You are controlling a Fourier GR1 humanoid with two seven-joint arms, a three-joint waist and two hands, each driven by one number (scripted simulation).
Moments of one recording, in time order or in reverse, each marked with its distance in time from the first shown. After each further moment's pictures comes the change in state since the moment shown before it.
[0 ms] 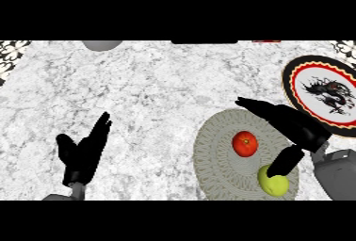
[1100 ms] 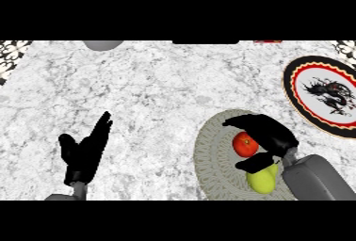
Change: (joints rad) left arm 0.002 -0.044 0.043 0.006 -0.063 -0.037 0.003; right arm 0.018 0.151 0.059 0.131 0.336 -0.035 -0.030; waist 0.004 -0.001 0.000
